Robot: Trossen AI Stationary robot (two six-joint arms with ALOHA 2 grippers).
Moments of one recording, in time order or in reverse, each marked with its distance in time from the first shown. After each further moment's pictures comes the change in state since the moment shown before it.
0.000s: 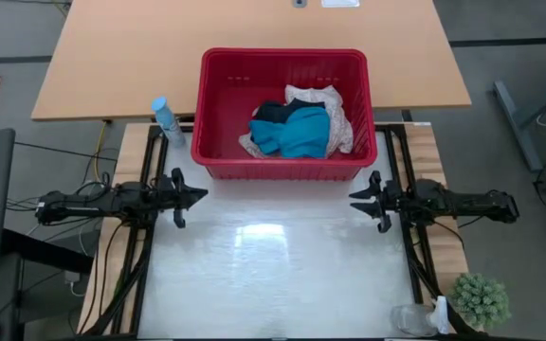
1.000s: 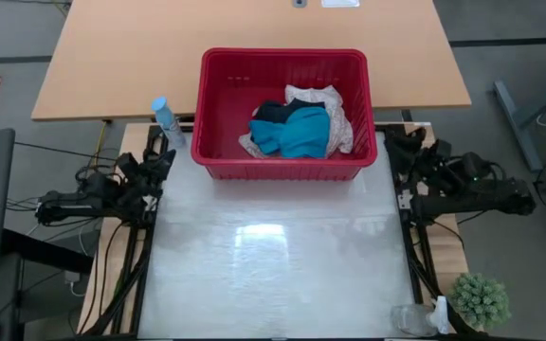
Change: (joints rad) left arm 0.001 0.005 0.161 0.348 -0.298 -0.075; right arm 0.000 0.342 0.475 0.326 0.415 -0.214
